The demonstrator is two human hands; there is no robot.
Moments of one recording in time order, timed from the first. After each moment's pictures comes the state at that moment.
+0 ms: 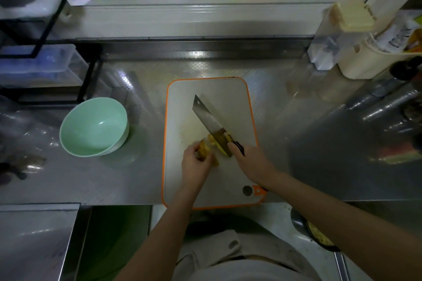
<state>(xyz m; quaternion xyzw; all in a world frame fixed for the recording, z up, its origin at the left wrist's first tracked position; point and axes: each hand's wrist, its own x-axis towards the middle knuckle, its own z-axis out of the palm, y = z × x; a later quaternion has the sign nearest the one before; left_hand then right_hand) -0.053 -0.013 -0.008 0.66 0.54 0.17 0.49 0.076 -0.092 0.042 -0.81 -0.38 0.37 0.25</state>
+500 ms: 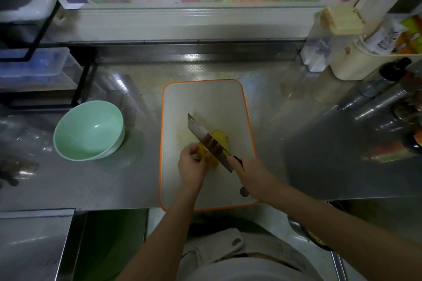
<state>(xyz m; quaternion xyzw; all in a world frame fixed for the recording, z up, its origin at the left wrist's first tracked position) -0.046 -0.013 -0.006 0.64 0.58 0.20 0.47 0.062 -0.114 0.057 -0.80 -0.41 0.40 0.18</state>
